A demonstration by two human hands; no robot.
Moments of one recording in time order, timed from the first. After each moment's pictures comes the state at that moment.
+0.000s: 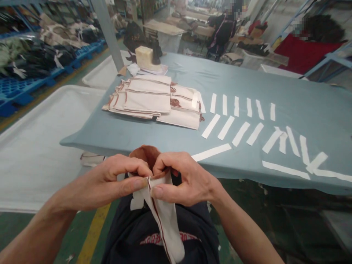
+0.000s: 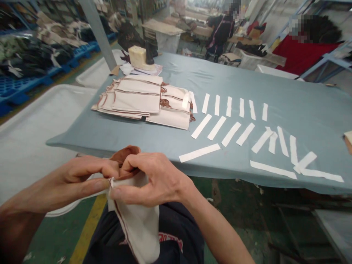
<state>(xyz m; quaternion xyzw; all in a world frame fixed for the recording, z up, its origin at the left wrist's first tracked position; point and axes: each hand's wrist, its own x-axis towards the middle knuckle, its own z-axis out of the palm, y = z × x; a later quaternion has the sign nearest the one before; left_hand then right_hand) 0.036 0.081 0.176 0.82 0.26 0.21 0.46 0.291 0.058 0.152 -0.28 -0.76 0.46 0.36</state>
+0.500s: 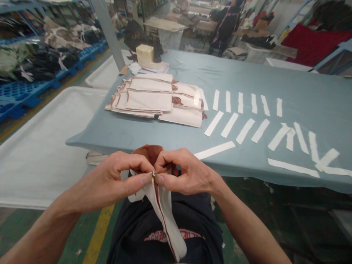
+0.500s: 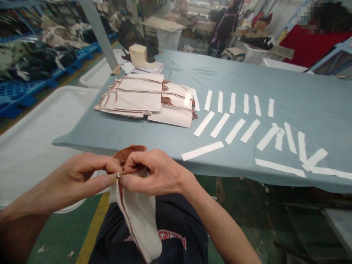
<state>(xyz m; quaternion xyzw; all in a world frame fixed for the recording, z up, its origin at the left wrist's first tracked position) 0.048 0.073 0.188 0.81 0.34 0.20 0.44 0.291 0.065 0.150 -0.27 -0.74 0.51 0.35</state>
